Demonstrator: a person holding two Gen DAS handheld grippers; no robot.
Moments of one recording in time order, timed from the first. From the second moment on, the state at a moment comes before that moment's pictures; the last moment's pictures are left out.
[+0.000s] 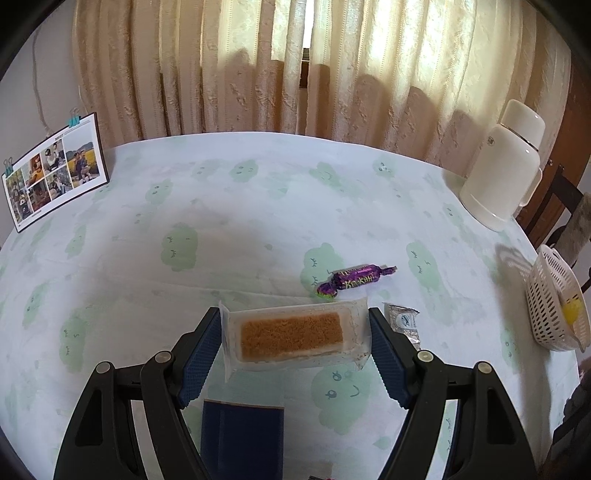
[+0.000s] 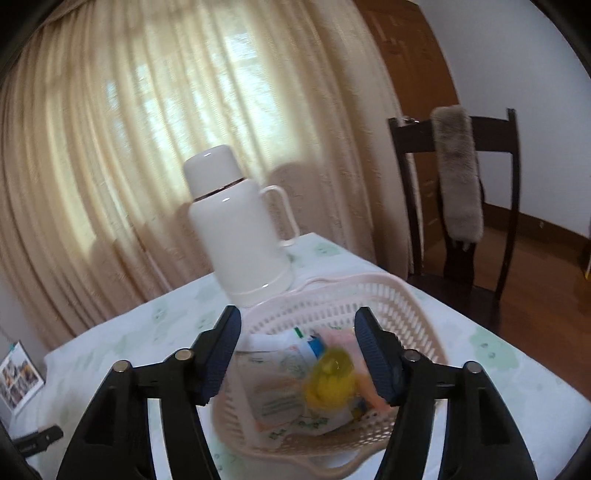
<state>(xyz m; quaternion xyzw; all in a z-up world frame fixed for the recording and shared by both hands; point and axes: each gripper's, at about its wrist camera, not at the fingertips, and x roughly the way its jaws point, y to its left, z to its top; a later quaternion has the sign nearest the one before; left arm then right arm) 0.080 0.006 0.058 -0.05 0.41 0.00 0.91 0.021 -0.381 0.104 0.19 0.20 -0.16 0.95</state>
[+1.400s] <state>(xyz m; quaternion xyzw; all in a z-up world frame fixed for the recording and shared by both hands) 0.077 -0.271 0.108 0.07 0.35 -0.30 0.88 -0.033 -0.426 0.111 0.24 0.15 -0.18 0.94</state>
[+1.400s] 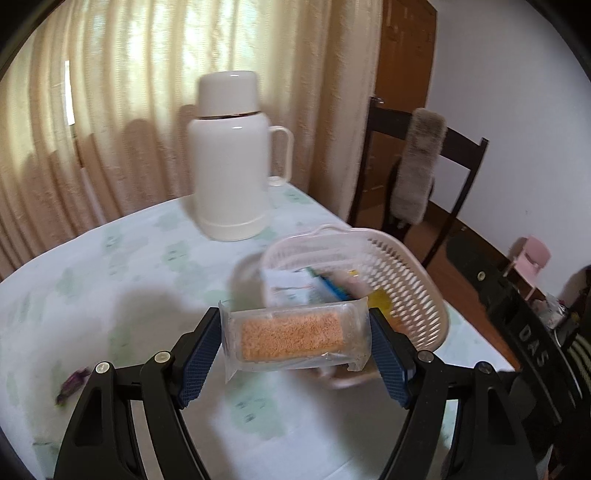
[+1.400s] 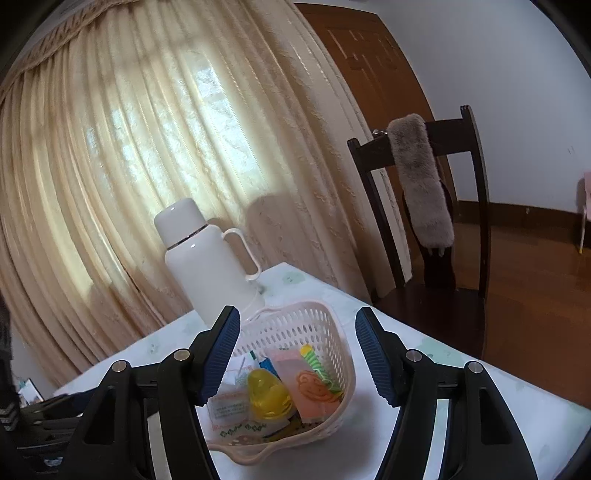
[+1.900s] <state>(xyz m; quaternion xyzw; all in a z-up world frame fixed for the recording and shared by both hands) 0.095 -0.262 0.099 0.02 0.39 -0.29 0.87 -0.039 -0.433 0.112 0.26 0.14 -0.19 0.94</state>
